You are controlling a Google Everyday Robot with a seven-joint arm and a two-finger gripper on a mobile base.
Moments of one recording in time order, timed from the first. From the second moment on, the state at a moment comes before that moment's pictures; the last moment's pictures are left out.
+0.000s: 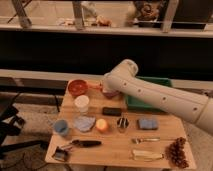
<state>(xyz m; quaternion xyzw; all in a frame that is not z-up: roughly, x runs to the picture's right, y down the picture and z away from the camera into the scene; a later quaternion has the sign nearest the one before) 0.000 -0.029 0.792 -0.05 -0.15 -0.09 0.98</state>
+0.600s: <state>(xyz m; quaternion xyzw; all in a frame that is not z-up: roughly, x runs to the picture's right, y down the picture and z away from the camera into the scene) 0.014 -0.043 0.841 -0.07 -0.14 -0.08 0.98</state>
